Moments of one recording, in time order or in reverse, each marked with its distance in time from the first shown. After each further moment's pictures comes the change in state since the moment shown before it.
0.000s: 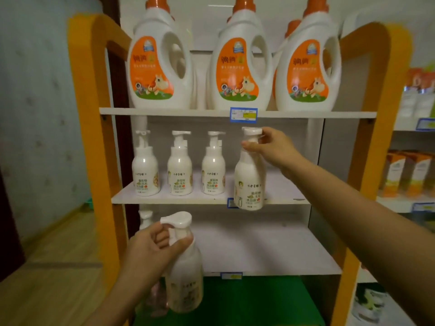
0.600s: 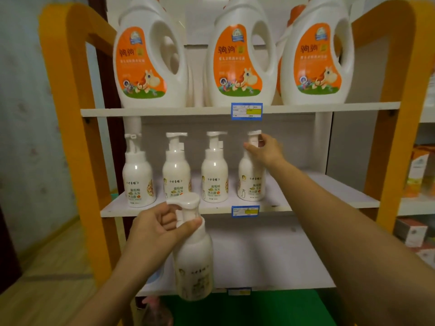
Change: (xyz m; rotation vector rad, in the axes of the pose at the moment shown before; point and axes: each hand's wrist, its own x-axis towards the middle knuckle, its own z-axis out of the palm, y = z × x) left_hand 0.051 0.024 0.009 -0.095 -0.052 0.137; right_hand 0.092 0.069 0.043 -0.045 0.178 0.087
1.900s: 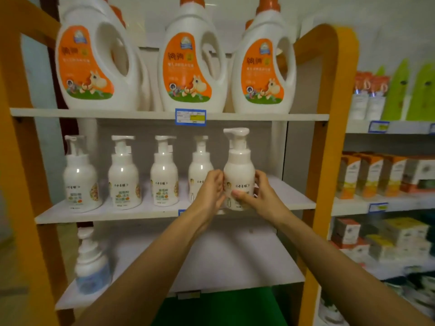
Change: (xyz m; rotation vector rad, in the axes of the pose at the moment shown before) left_hand 0.064 0.040 0.188 -0.525 -0.353 -0.173; right_hand -0.090 0.081 -0.098 0.242 -0.254 -0.090
